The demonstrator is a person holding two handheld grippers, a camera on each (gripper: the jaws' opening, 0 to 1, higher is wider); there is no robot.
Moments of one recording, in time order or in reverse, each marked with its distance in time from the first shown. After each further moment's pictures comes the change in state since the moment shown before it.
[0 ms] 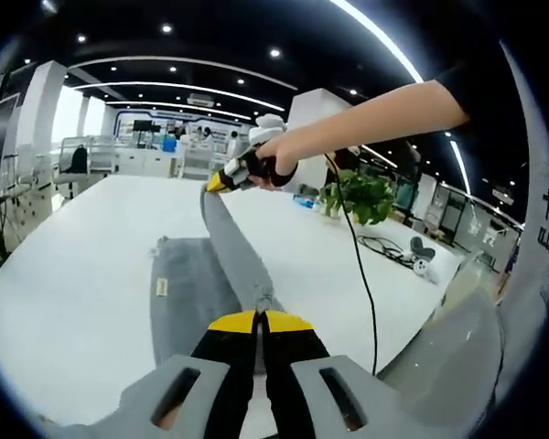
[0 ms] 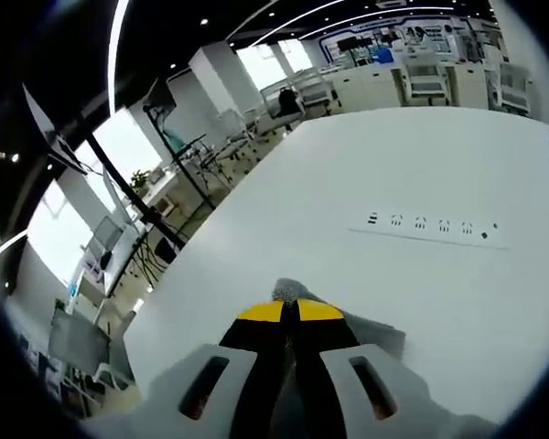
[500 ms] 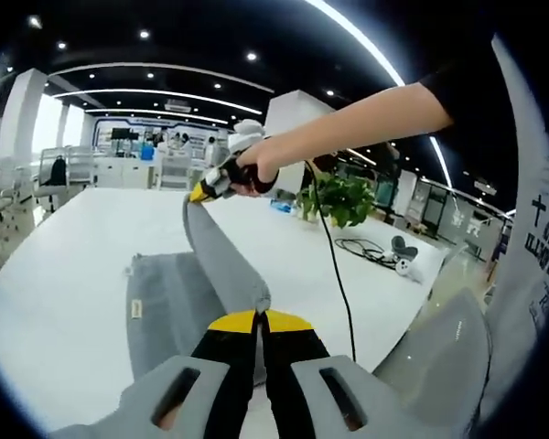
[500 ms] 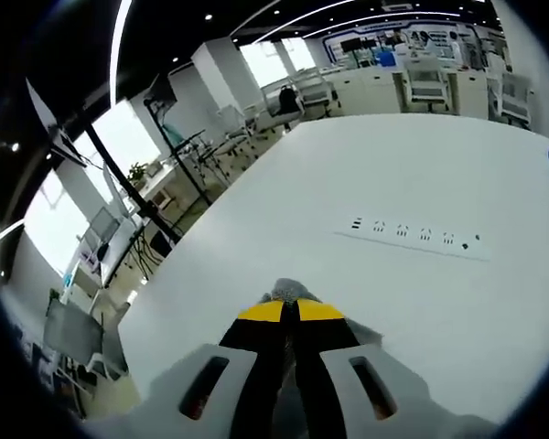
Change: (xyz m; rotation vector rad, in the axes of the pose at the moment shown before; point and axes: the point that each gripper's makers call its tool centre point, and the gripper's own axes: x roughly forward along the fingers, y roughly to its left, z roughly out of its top) left arm 0.008 -0.032 0.024 0.045 -0.022 -0.089; right arm -0.024 -0.017 0.011 -0.043 0.019 -0.017
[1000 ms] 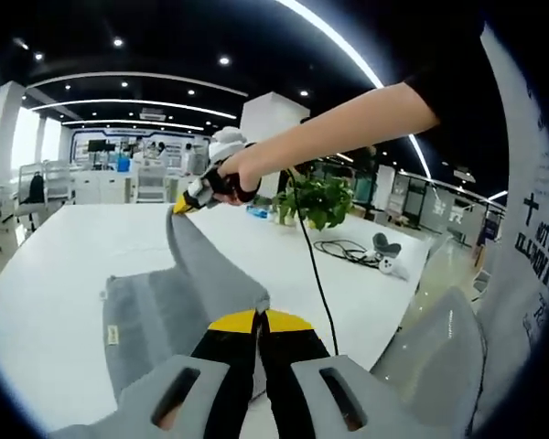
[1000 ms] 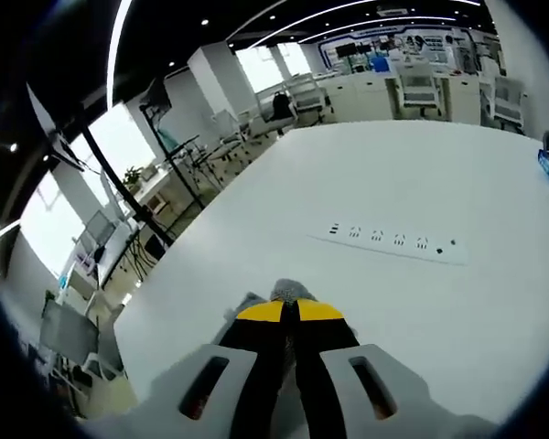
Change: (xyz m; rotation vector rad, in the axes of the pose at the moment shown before) left arm 0.017 -0.030 0.020 0.074 -0.014 -0.095; right arm -0.030 -0.023 0.005 -0.007 -0.021 -0.029
